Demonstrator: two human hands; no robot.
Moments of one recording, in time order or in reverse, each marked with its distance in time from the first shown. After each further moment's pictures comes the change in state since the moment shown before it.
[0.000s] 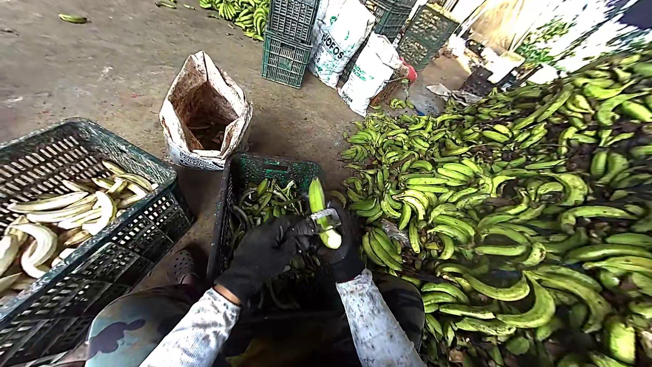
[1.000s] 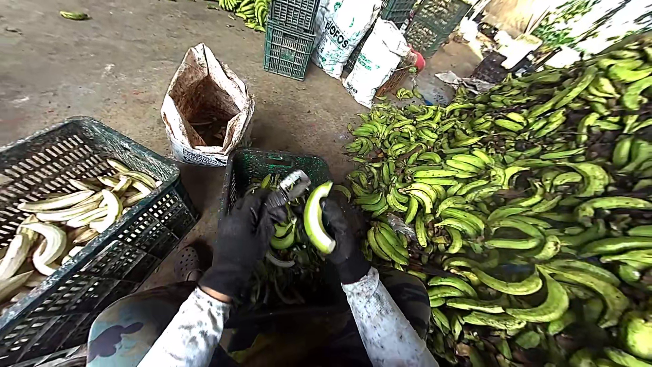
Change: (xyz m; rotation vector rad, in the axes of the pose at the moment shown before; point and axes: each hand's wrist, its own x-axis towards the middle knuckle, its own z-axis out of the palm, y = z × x) left_hand -0.004 -0.019 -0.015 -0.012 0.348 -0.079; right_hand -0.002 -0.006 0.014 0.058 -0.107 0.156
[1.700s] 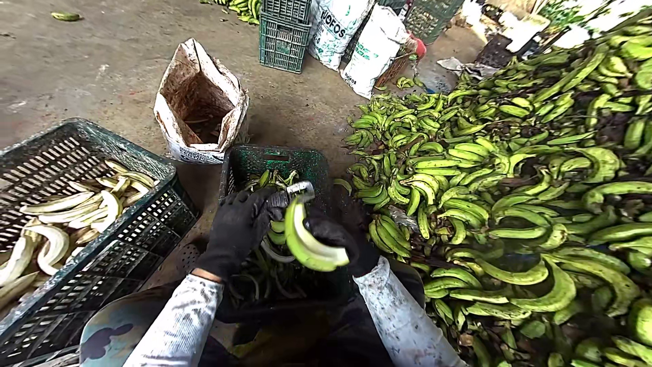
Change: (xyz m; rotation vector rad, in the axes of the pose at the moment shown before) left_hand 0.020 -0.014 -0.001 0.256 -0.076 0.202; right_hand -0.004 -0.024 -0.008 -0.050 -0.511 0.352
